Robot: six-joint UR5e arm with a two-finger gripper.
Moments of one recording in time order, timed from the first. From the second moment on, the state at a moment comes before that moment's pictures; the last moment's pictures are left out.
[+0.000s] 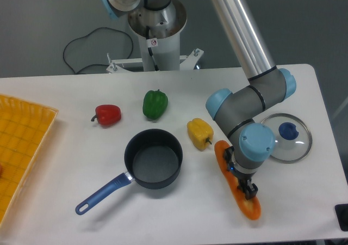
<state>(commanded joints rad) 2.60 -2.28 -1.38 -1.06 1.56 1.69</state>
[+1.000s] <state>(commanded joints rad) 2.60 -2.25 -1.40 -1.07 1.56 1.69</state>
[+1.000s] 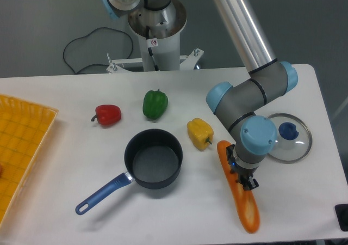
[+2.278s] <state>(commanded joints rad) 2.60 -2.27 -1.37 -1.01 1.56 1.72</state>
